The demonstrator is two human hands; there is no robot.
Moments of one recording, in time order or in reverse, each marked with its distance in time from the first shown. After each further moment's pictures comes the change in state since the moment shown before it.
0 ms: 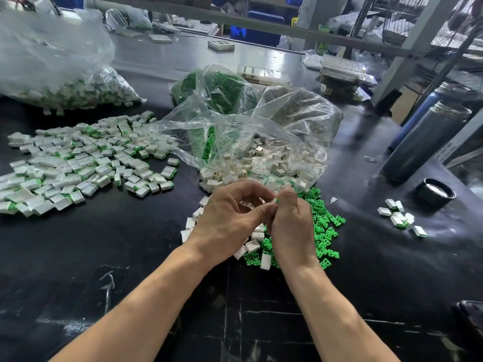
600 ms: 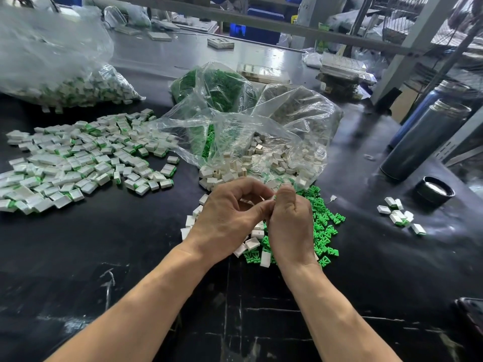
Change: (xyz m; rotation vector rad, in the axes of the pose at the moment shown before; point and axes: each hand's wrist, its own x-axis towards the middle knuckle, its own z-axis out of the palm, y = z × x) left_hand -0.001 0.001 0.000 0.015 0.004 0.014; right_hand -0.001 -0.005 0.000 -0.121 0.049 -0.032
